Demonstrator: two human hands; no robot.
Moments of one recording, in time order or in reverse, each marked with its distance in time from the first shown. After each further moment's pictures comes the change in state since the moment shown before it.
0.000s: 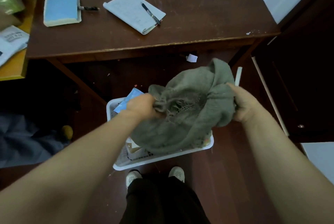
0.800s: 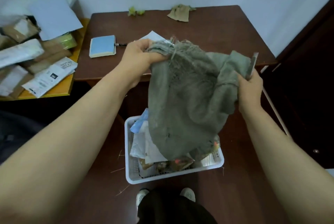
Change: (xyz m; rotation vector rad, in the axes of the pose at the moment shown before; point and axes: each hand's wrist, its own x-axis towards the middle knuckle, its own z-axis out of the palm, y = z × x) left_hand -0.088 0.028 -0.184 -1.034 0.463 0.147; right_hand -0.053 -0.050 0.043 -0.225 0.207 -0.746
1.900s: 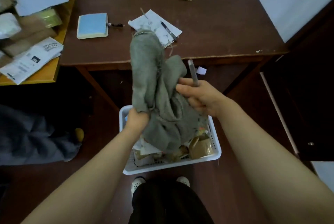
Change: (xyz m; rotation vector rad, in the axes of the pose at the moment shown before) left_hand -0.047 -0.182 0.030 -0.001 0.226 -0.517; right_hand -0.025 0.011 0.076 0.121 -0.859 0.518
